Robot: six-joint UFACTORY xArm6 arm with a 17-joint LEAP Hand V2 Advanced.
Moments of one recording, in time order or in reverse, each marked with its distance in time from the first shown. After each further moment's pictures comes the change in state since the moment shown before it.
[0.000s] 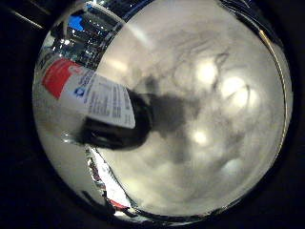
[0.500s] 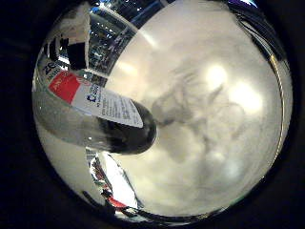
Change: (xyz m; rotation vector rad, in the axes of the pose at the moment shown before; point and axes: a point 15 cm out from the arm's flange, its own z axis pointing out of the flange) arm -0.082 -0.008 -0.019 0.000 -0.151 -0.081
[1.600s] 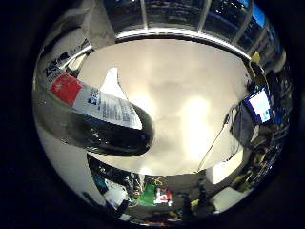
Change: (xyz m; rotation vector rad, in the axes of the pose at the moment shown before) arm -0.255 0.197 0.014 -0.792 0.354 -0.773
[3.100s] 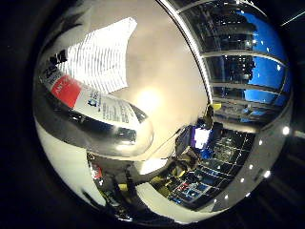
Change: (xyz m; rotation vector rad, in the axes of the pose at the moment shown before) arm -0.090 0.023 0.137 -0.414 0.538 -0.318
